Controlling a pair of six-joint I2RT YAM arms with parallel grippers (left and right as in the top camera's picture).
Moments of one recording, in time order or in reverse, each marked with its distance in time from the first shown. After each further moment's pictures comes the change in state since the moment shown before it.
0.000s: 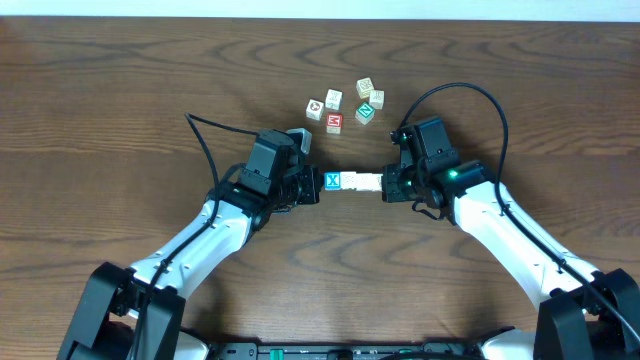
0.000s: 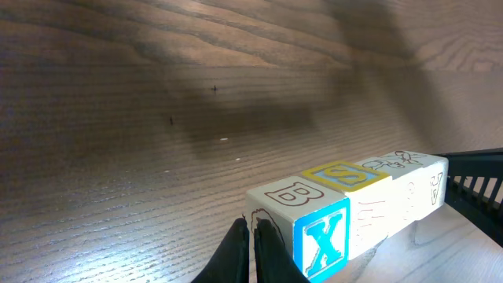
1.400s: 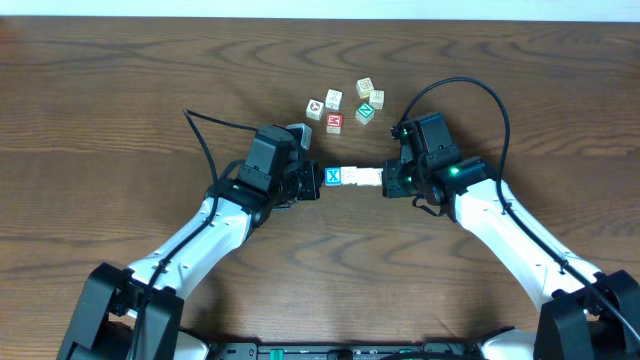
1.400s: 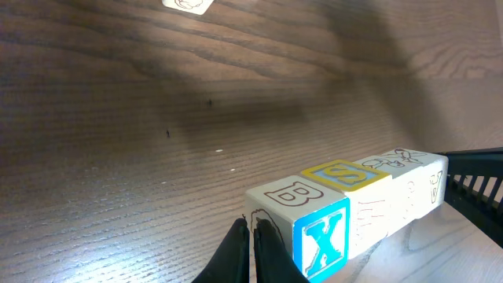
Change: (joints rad) left arm 0.004 0.000 0.029 -0.018 0.000 0.000; right arm -0.001 -0.001 0.028 -0.007 0.018 -0.012
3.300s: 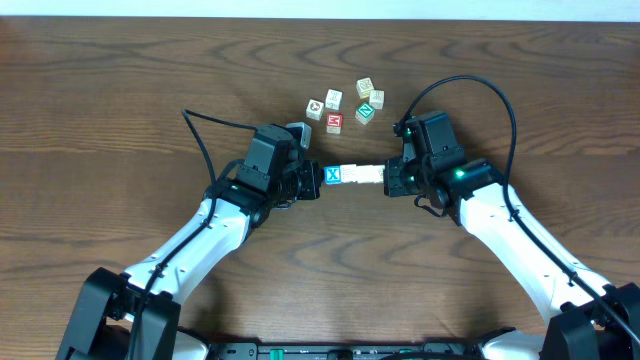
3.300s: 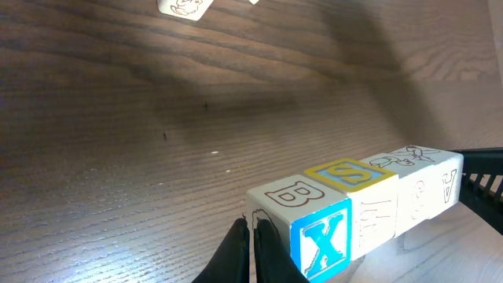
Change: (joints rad) left arm 0.000 -0.017 0.001 -0.005 0.000 0.000; right arm 0.000 -0.040 0.002 -0.004 0.003 -0.003
